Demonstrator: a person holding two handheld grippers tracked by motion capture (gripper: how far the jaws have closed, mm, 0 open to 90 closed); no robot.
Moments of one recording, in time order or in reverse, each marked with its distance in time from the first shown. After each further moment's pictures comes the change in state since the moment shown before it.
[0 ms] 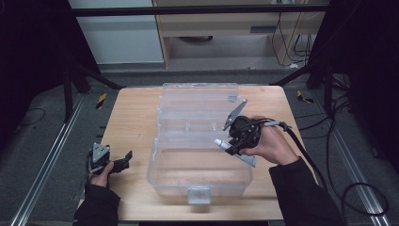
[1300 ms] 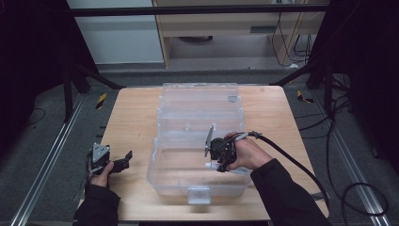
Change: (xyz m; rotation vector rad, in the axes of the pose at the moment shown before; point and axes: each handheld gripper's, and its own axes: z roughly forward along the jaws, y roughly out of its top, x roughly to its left) left arm 0.000 0.000 0.000 0.000 -0.001 0.000; right arm 0.013 0.009 0.089 0.244 0.107 -0.276
